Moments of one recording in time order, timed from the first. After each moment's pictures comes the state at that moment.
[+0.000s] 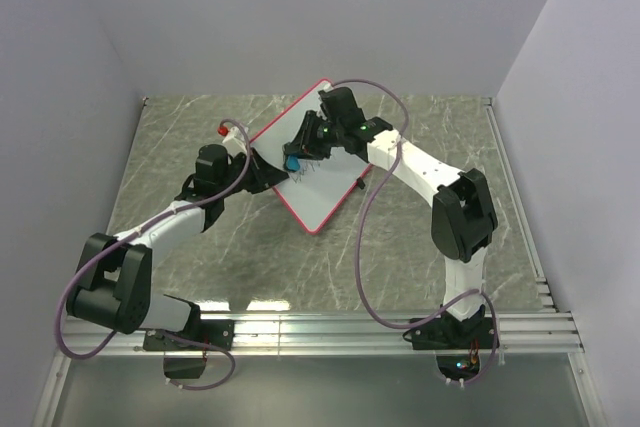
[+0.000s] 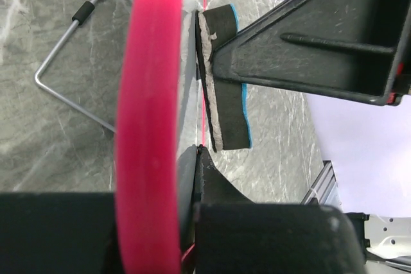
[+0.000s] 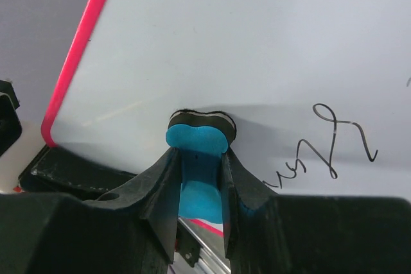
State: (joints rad) left arm -0.30 1.38 0.70 0.33 0.50 -0.70; right arm 0.61 1.95 1.68 -0.38 -0.34 0.81
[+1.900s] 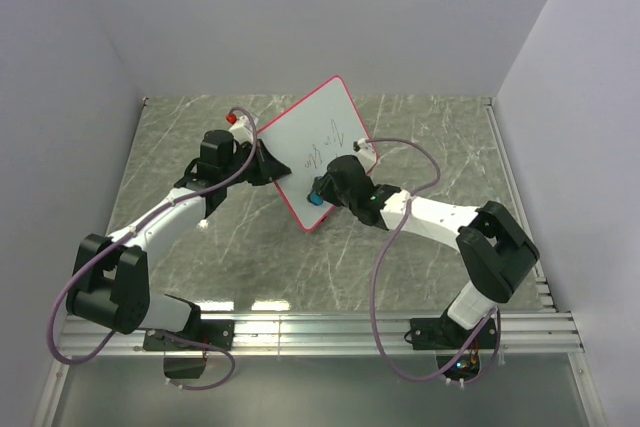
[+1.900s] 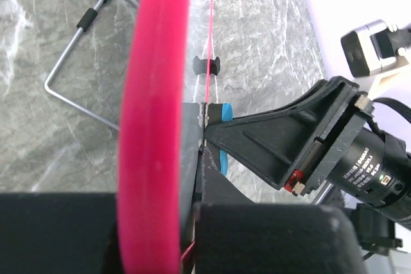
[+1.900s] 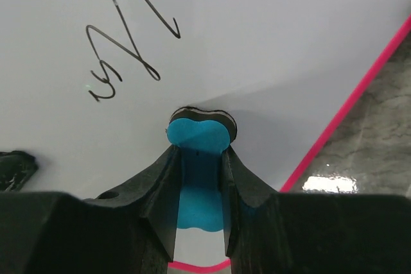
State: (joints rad) left arm -0.34 1.38 0.86 0.08 0.47 -0.58; right arm 0.78 1.63 0.98 0.01 0.29 1.04
